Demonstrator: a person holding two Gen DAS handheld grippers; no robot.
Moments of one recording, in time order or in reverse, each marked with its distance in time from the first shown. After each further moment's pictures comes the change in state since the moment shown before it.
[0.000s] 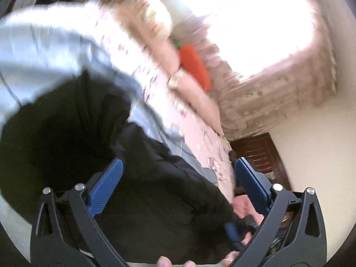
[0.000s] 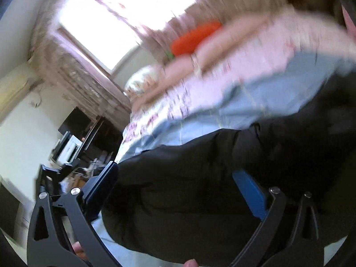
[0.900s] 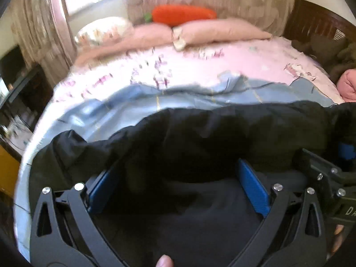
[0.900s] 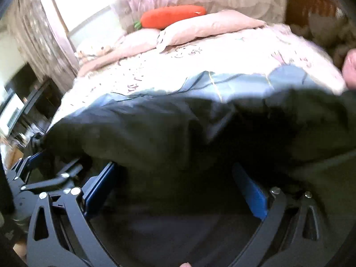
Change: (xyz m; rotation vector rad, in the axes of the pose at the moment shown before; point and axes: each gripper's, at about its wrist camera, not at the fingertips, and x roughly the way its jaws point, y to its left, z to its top) left arm 0.240 -0.022 -0.008 0.783 0.276 0.496; right arm 0.181 -0.026 0.008 -0.216 0.304 -0.397
